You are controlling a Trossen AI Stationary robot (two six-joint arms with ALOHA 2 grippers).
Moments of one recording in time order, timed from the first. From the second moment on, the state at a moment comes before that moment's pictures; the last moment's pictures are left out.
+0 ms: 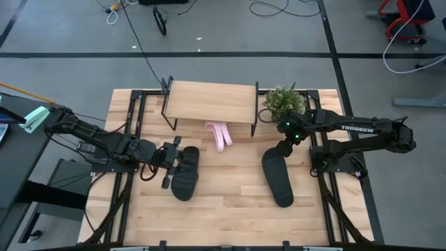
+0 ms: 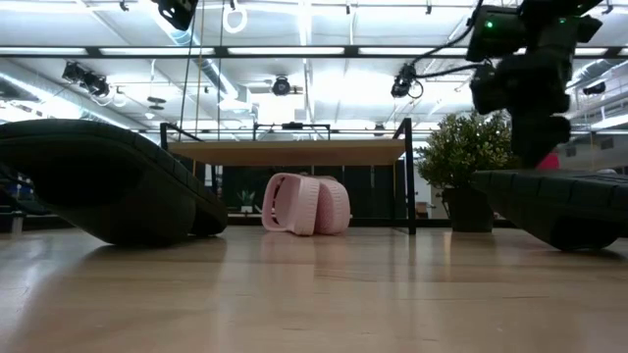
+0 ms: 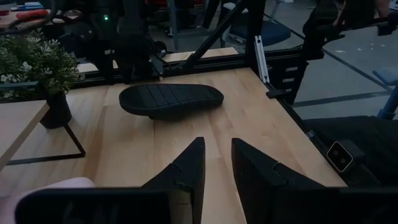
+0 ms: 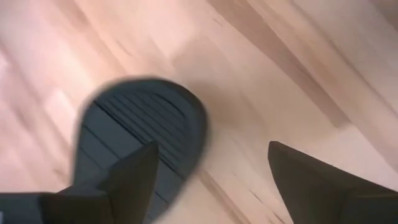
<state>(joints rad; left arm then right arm) -0.35 0.97 0.68 0.02 -0.19 -0.04 -0.33 1.04 0.71 -0.87 -0.22 0.47</state>
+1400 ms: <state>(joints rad) -0.35 0.97 0.68 0.01 -0.19 -0.04 -0.33 1.23 0.71 -0.78 -0.30 0.43</state>
